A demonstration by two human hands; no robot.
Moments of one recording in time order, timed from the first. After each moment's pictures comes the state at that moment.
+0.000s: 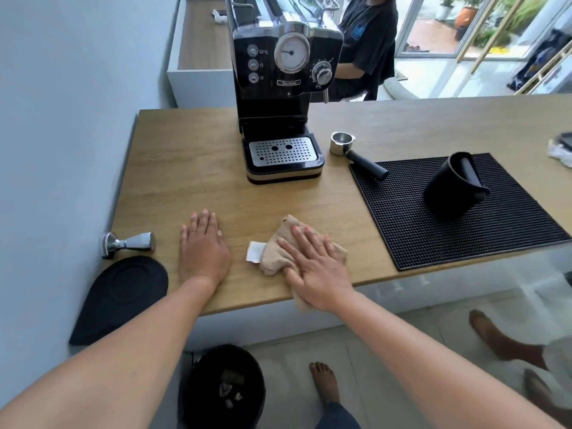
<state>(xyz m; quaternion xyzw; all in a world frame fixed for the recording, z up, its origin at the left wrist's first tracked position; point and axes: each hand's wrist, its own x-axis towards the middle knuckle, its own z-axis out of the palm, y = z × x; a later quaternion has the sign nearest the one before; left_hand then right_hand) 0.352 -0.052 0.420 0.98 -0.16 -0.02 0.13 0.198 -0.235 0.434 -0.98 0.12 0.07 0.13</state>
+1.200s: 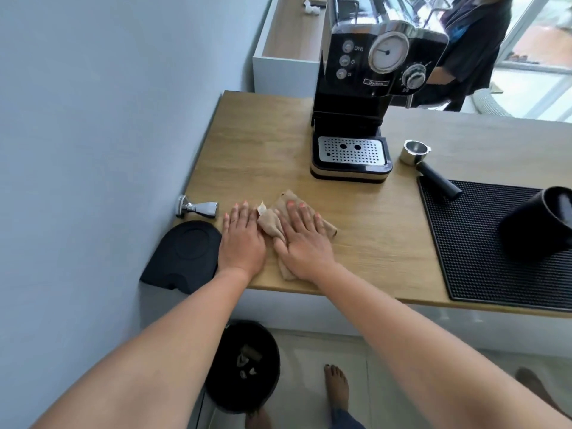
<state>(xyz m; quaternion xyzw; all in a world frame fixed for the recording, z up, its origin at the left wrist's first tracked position) 0.334 -0.019 0.413 0.98 -0.13 -0.01 0.13 0.288 -0.163 0.437 -0.99 0.01 0.09 0.11</state>
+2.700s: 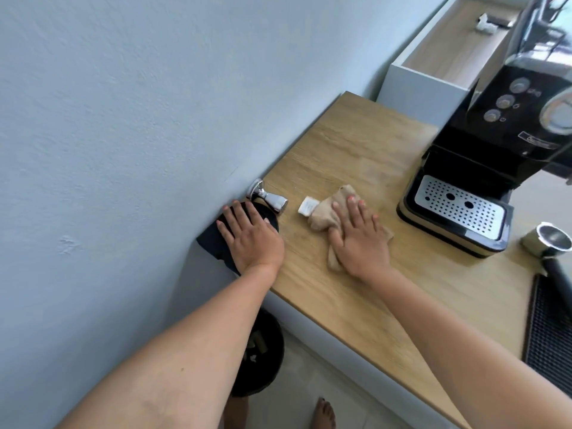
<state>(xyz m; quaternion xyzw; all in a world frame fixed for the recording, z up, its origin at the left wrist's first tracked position) 0.334 0.002 0.425 0.95 0.30 0.03 0.11 0.378 -0.189 0.431 -0.99 -0.12 0.08 0.09</state>
